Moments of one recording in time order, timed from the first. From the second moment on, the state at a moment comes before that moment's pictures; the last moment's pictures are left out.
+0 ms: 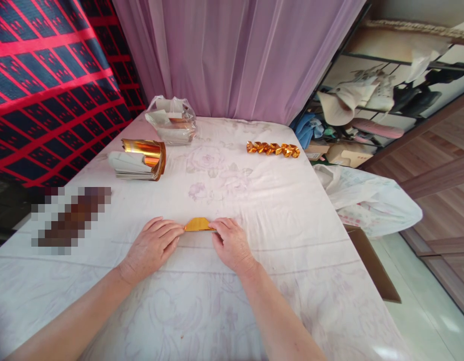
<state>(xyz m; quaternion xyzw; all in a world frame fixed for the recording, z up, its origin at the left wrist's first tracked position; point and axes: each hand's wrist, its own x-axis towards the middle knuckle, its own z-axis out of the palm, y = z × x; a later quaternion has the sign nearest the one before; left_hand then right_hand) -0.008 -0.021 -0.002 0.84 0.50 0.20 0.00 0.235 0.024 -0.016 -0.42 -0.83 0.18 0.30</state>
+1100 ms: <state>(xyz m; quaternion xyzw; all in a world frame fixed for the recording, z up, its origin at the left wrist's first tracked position) 0.025 0.037 -0.002 0.77 0.60 0.21 -0.08 0.224 0.076 -0.006 -0.48 -0.79 0.25 0.29</state>
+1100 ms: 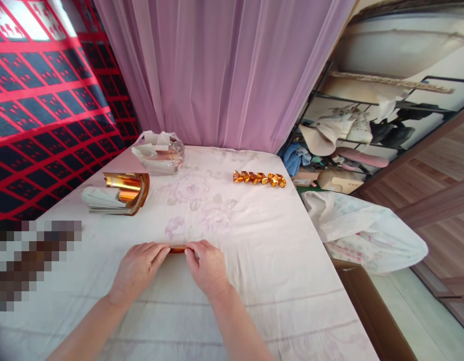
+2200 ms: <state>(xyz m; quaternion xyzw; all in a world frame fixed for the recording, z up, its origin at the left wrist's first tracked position) 0.028 0.052 -0.012 0.68 0.66 0.31 0.03 0.210 0.086 -0.022 -0.57 -0.74 0.21 0.30</state>
